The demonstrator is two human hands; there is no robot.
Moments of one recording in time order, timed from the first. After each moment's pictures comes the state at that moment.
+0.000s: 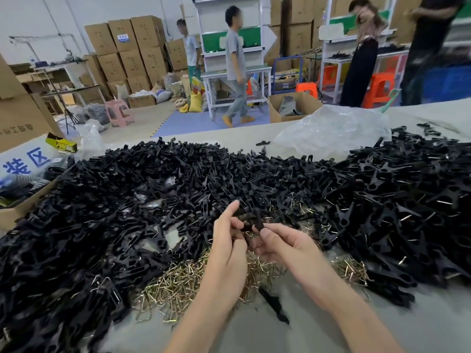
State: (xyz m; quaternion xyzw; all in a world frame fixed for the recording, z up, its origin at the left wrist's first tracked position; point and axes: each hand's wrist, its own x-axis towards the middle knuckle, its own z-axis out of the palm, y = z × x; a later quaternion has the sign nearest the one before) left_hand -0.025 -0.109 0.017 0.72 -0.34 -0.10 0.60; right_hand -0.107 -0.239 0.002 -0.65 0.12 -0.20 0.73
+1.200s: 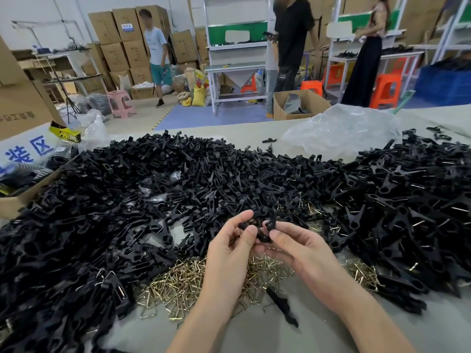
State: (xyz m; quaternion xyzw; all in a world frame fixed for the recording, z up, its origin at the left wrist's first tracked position) left_hand -0.020 -0.109 0.012 0.62 -0.21 -0.18 0.73; right_hand -0.101 -0.242 0.000 -0.56 0.11 -0.18 0.80
